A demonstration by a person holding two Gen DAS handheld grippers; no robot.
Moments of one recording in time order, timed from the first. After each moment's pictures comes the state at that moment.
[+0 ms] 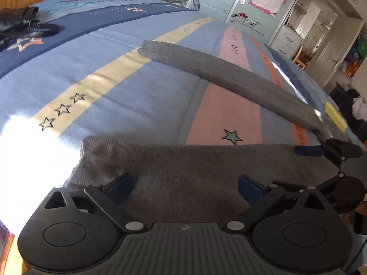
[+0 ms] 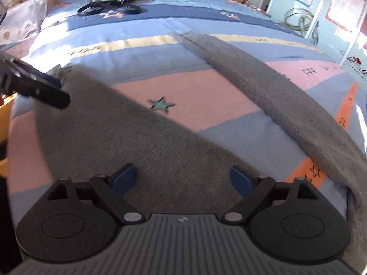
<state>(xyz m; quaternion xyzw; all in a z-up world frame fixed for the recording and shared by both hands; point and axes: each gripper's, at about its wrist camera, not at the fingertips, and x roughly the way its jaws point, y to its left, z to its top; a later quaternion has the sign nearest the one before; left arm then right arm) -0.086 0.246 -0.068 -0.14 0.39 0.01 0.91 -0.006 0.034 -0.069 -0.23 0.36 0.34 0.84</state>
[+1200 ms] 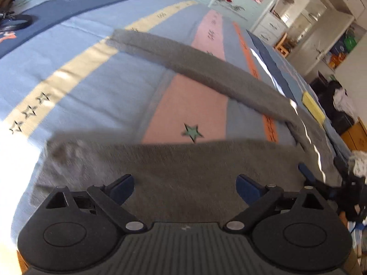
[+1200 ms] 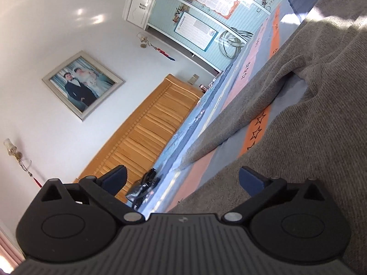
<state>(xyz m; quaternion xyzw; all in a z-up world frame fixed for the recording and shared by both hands) -0.073 0.229 -0.053 -0.19 0.45 -0.09 0.87 -0.022 -0.195 -0.134 0.42 0.21 0.36 0.81</state>
